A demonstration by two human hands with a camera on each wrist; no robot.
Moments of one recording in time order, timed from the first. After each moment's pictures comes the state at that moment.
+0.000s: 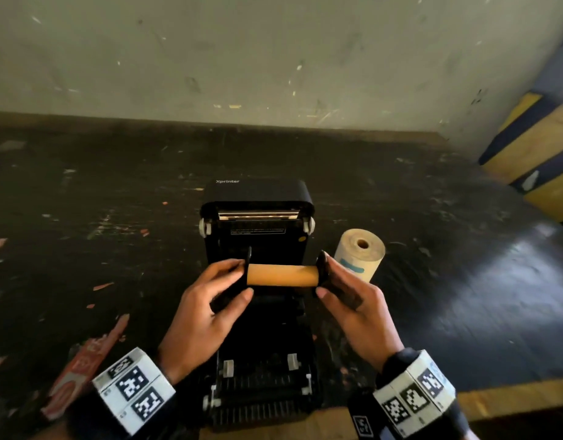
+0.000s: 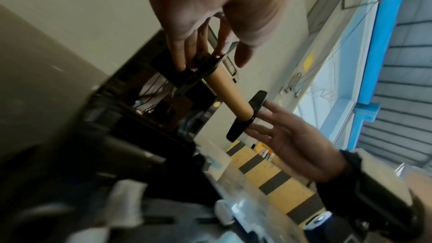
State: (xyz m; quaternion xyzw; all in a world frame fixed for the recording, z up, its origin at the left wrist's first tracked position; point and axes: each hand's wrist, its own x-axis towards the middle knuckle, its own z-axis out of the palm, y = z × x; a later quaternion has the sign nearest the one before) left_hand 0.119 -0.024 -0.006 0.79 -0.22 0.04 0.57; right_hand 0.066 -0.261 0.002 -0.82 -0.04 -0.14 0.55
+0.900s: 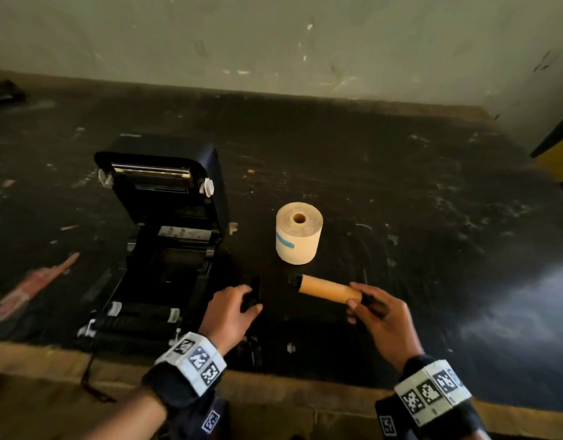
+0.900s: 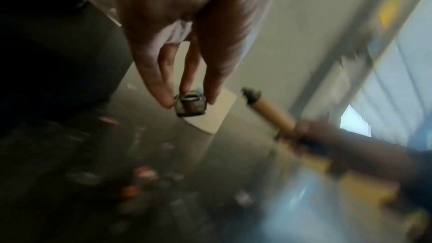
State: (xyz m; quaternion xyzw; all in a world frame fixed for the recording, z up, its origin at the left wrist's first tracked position) left_hand 0.068 -0.245 -0.081 0.94 0.03 -0.06 0.32; right_hand 0.038 -0.517 -0.090 -0.80 0.04 0.00 0.59
